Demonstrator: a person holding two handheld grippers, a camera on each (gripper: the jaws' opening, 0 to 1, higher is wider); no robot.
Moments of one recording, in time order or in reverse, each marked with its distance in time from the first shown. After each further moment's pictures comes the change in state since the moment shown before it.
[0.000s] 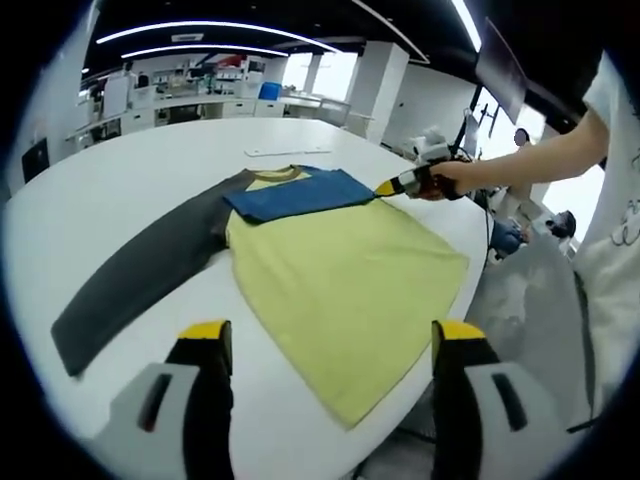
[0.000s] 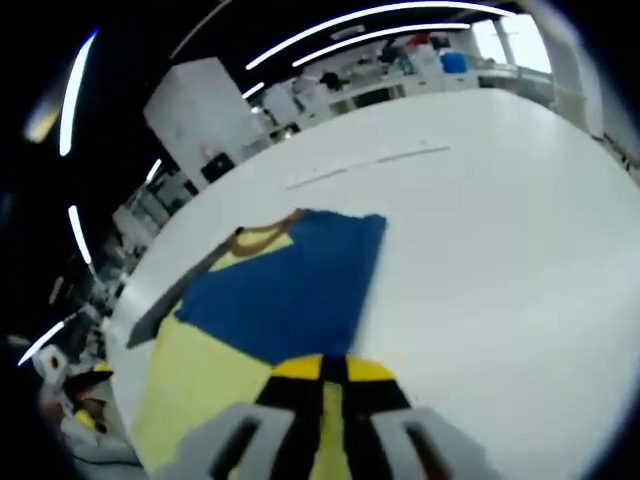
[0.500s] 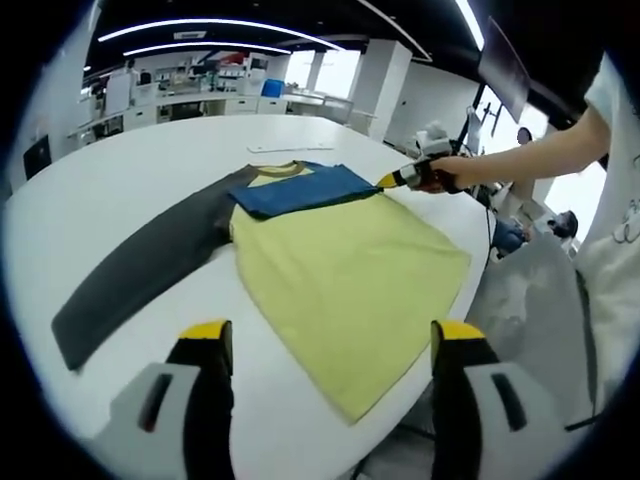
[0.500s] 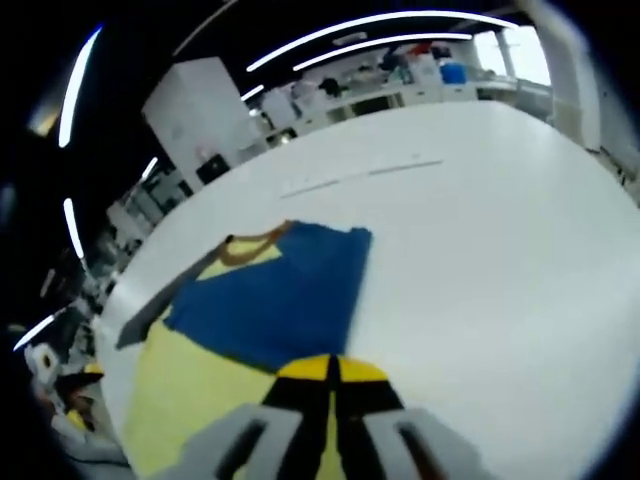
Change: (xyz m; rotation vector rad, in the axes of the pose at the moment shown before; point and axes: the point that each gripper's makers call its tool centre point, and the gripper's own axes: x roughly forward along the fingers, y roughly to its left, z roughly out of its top) left arm -0.001 -0.001 -0.002 -0.010 0.008 0.009; right arm -0.004 -0.010 0.015 -0.058 -0.032 -0.051
